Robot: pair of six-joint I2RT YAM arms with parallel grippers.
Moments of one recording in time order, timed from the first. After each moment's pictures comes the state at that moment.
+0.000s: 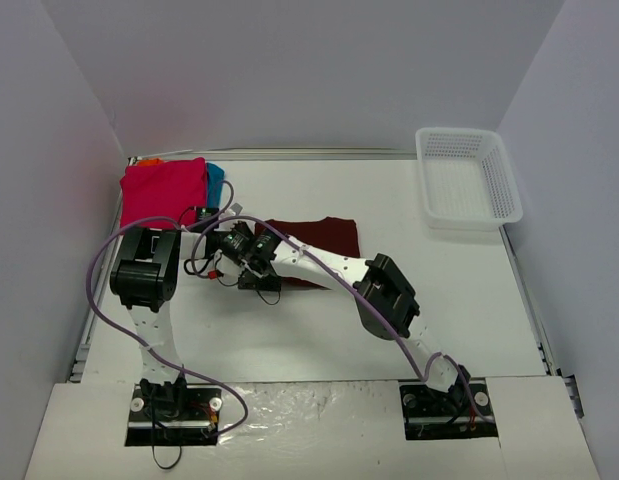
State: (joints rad) left arm -0.13 2.02 1.04 0.13 0.91 -0.80; right arm 1.05 2.27 1.97 -0.92 0.29 -0.54
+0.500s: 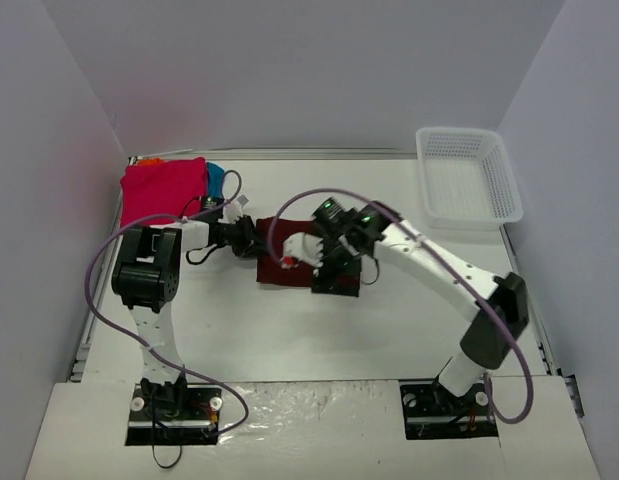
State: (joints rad) left arm -0.15 2.01 1.16 -0.09 0.84 -0.59; right arm 0.86 1.67 1.51 -1.12 -0.07 -0.74
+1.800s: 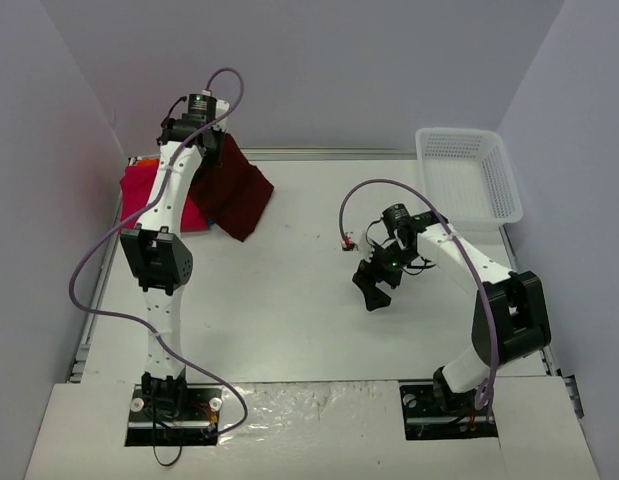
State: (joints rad) left arm -0.17 2.24 2.45 -1.07 -0.14 0.09; right arm 0.35 1.56 1.10 -0.97 -0.52 -0.76
